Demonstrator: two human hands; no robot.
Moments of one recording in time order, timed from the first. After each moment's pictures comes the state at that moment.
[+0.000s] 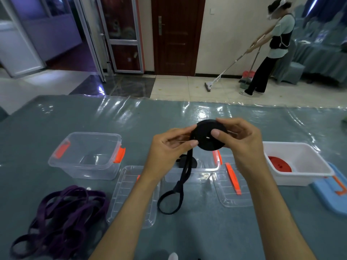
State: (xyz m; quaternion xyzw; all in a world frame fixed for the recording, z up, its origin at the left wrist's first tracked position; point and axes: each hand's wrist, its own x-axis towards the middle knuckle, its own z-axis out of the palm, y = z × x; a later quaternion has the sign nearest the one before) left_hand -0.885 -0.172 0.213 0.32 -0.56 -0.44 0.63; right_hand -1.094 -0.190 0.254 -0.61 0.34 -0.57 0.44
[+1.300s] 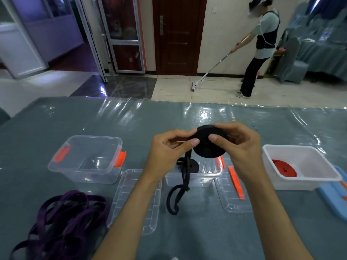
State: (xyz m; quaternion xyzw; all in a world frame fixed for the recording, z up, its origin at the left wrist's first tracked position) left_hand -0.880 -0.193 0.213 0.32 -0.55 -0.44 0.63; right_hand -1.085 -0.208 0.245 -0.62 0.32 -0.57 0.43
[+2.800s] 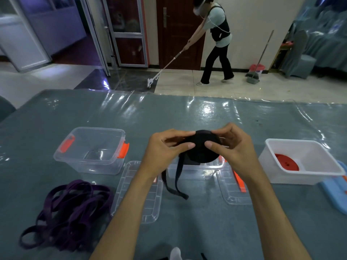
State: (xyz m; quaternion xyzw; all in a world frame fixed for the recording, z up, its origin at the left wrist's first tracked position) left_hand -0.863 -0.183 0.189 0.38 -0.58 -0.42 0.58; right_hand -1.088 -0.203 0.216 -0.66 0.35 -0.50 0.43
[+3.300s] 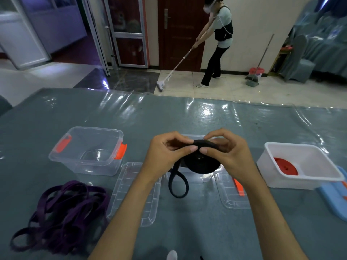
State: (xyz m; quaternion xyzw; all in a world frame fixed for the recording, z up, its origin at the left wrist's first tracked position) left_hand -0.870 -0.183 0.188 0.39 -0.56 -0.43 0.59; right_hand -1.086 -0.208 0.210 -0.68 0.34 -0.46 0.45
